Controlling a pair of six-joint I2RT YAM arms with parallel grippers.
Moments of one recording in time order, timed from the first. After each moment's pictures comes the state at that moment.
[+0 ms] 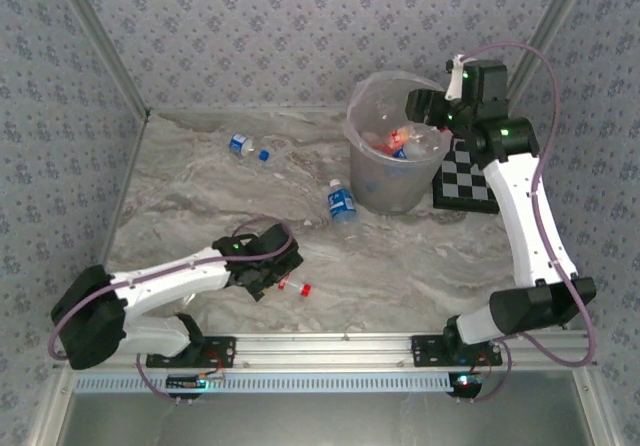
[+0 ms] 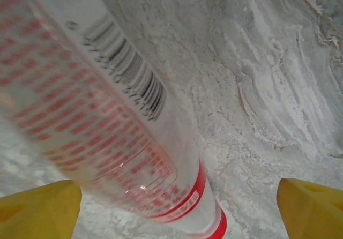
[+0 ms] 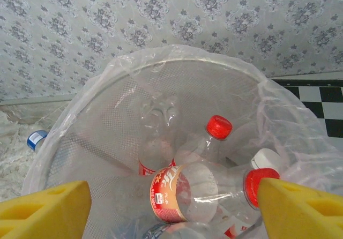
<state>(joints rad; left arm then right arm) -0.96 1.28 0.71 -0.63 -0.10 -1.59 0.16 1.43 1.74 -0.81 -0.05 0.23</state>
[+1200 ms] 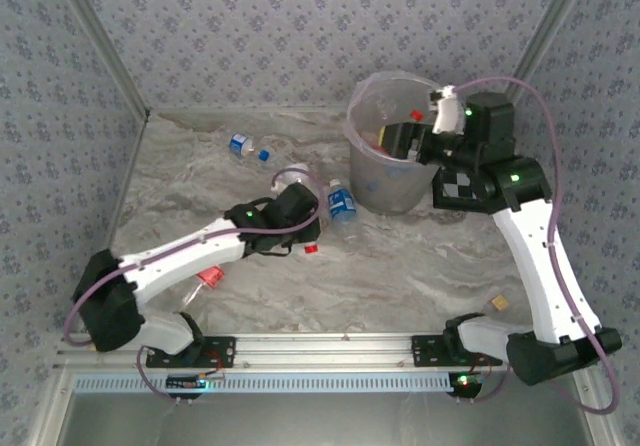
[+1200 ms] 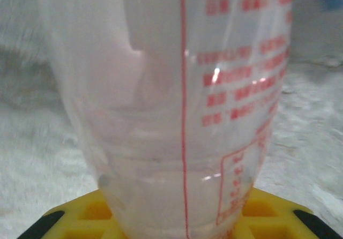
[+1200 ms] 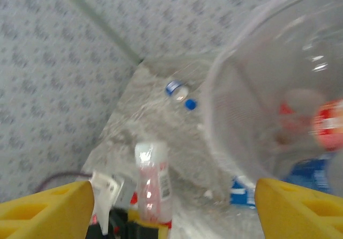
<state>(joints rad) -0.93 1.37 1.08 -0.59 -0.18 -0.83 0.30 1.21 1.54 -0.77 -0.45 0.39</state>
